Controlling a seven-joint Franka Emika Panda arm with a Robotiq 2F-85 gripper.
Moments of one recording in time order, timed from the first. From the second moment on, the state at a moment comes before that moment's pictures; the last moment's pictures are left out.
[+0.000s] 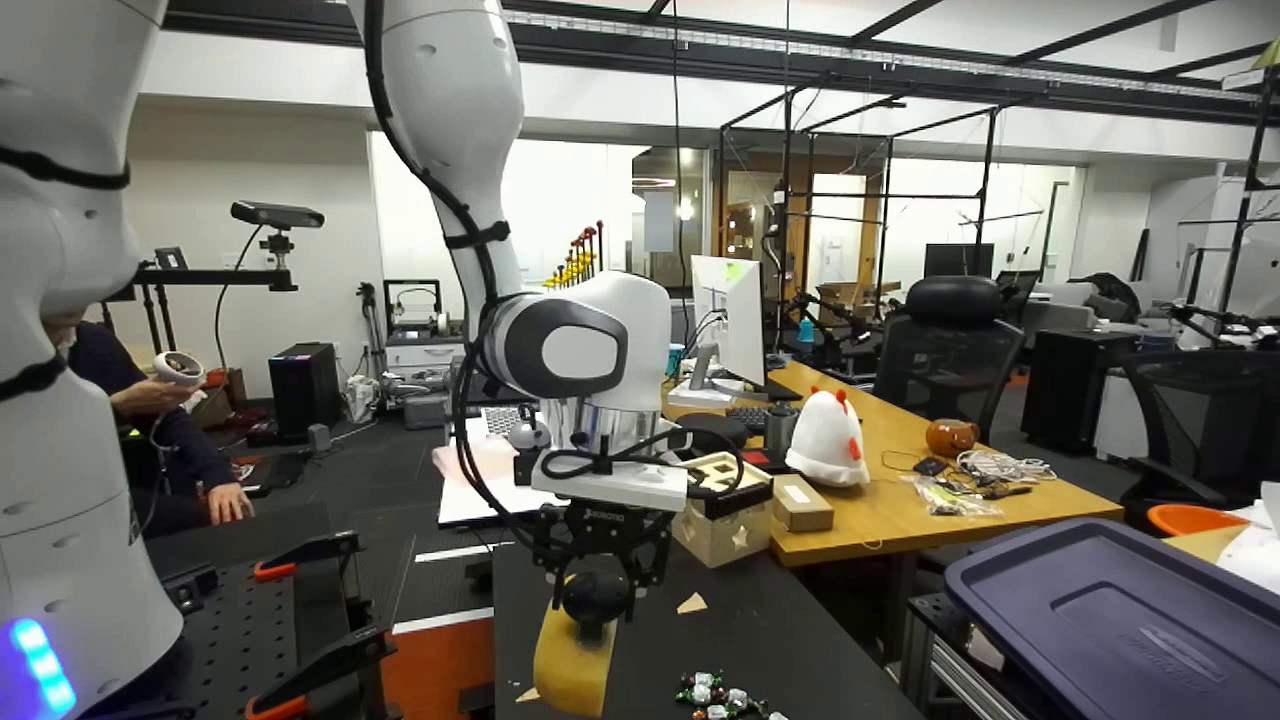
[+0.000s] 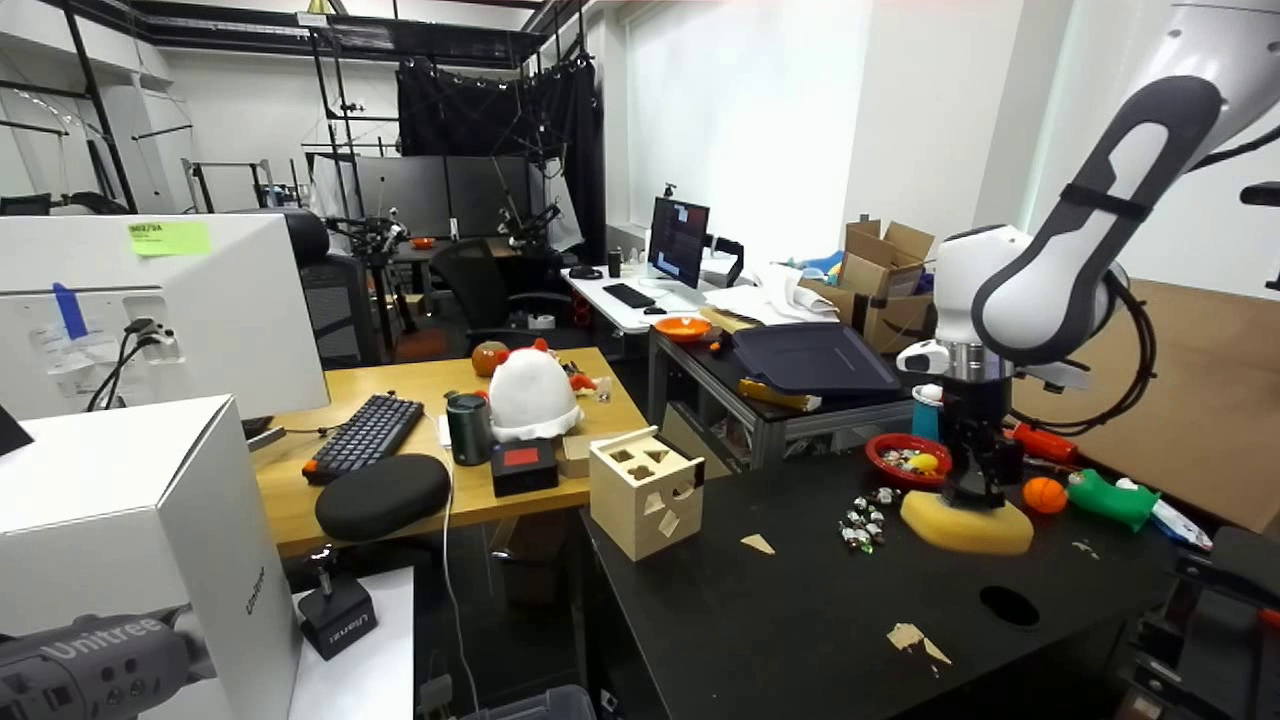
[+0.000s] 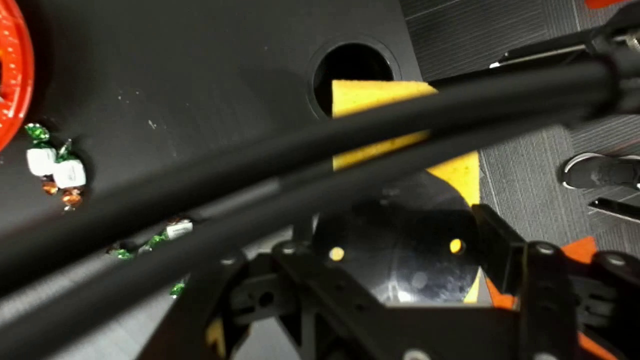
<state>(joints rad) -0.31 0.42 -0.01 -2.43 -0.27 2.68 -0.96</state>
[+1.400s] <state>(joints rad) -0.15 0.83 0.06 -1.85 -0.07 2.34 -0.66</state>
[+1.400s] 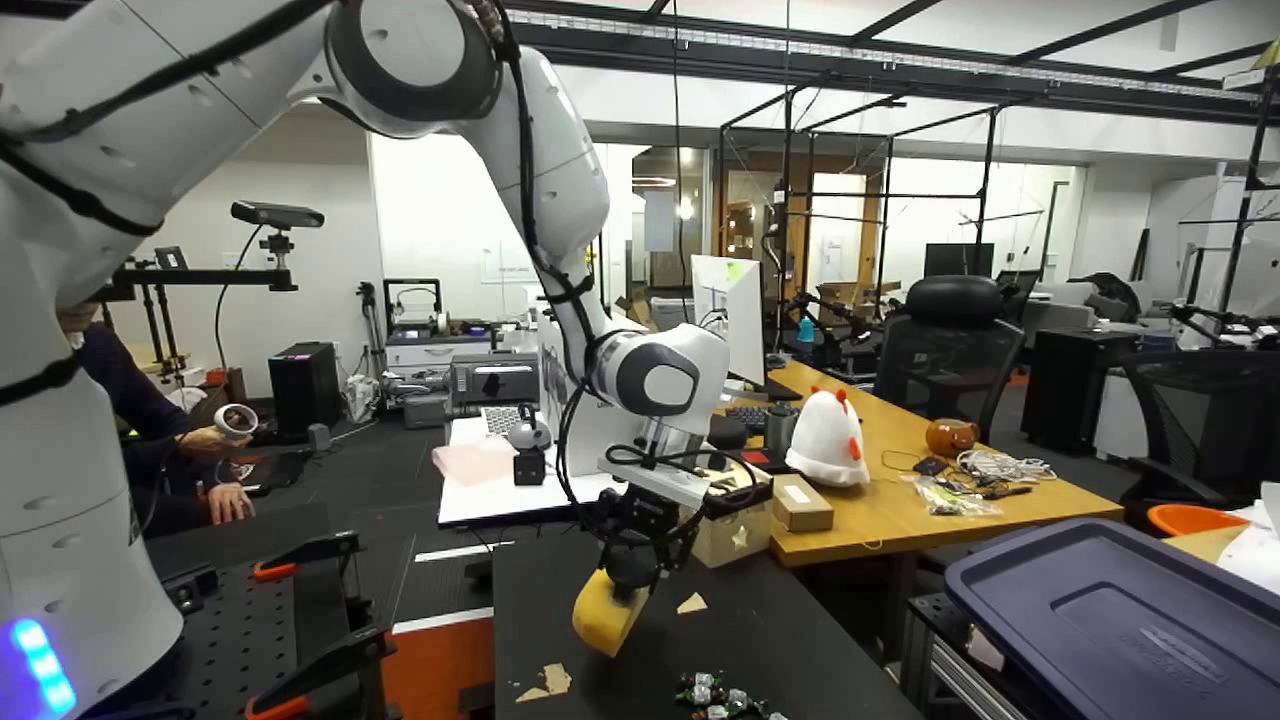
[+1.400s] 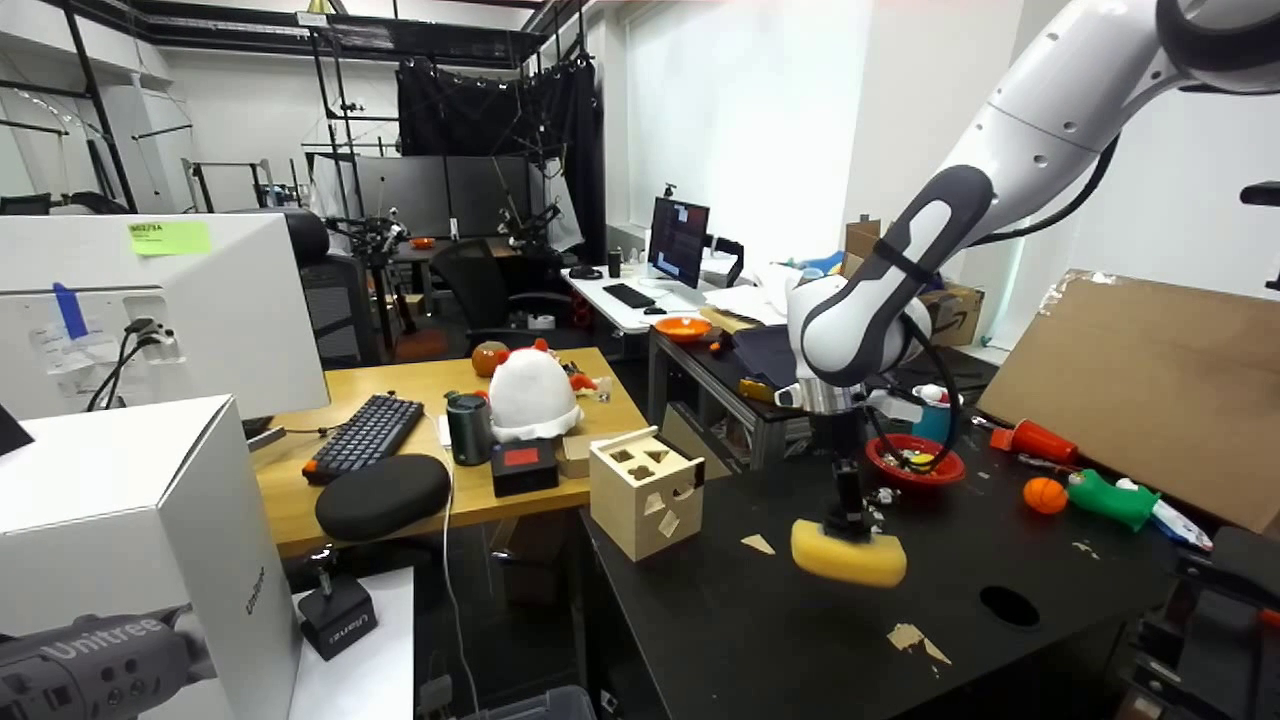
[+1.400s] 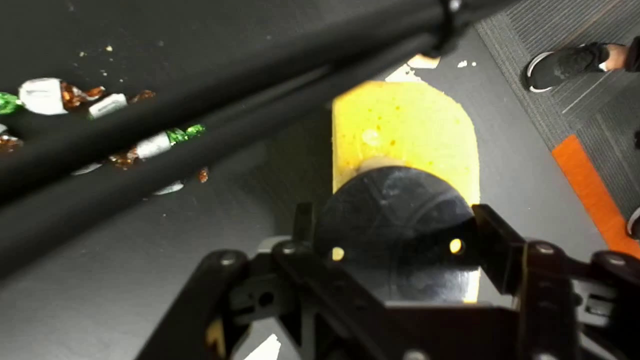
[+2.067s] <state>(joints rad) -0.25 1.01 0.07 -1.66 0.07 2.30 -0.63</state>
